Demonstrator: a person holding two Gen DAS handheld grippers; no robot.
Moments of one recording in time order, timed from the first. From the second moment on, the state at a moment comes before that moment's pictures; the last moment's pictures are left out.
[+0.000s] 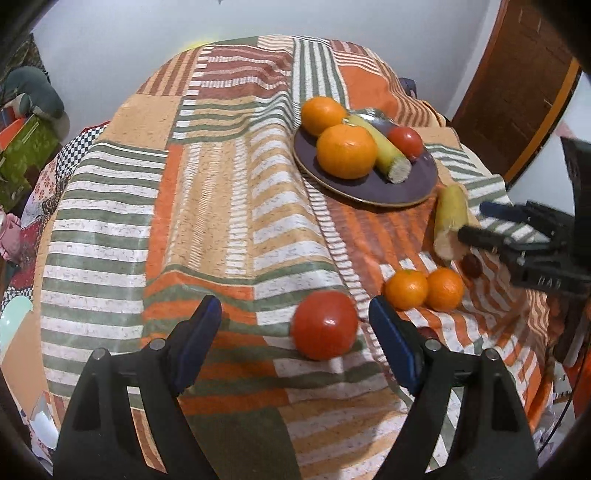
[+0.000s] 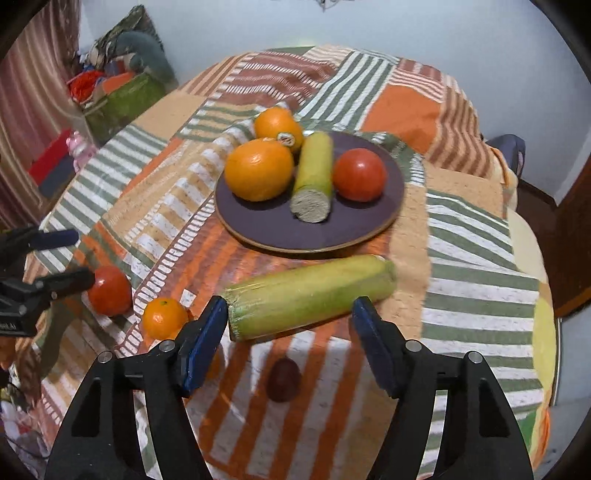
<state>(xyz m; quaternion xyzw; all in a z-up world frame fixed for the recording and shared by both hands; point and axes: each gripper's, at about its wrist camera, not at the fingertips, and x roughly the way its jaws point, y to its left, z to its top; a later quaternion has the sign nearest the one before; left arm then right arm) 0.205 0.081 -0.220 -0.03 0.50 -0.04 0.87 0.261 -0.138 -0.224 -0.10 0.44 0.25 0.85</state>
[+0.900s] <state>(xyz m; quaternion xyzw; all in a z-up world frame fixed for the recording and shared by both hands) 0.207 0.062 -0.239 -0.02 0.51 -0.05 0.86 0.268 -0.212 -0.212 -0.05 0.45 0.20 0.87</state>
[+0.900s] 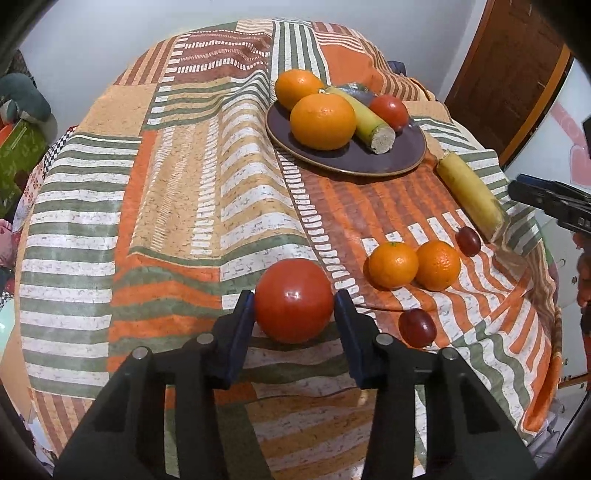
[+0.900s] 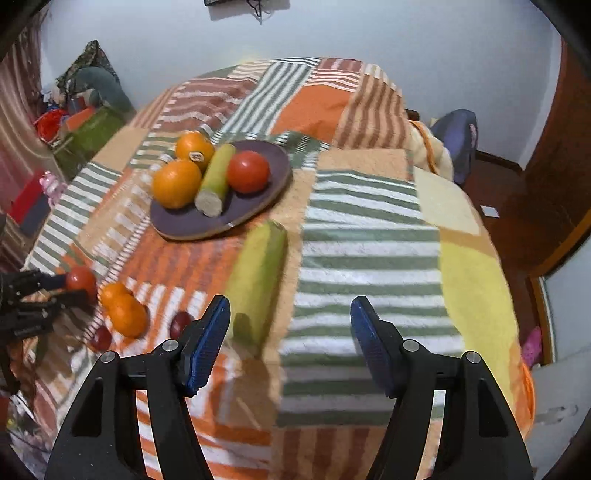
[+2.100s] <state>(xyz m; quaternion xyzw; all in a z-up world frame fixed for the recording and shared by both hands) 0.285 0.017 -0.200 -0.01 0.47 -0.09 0.88 0.303 -0.182 -0.194 -0.01 0.42 0.26 0.87</state>
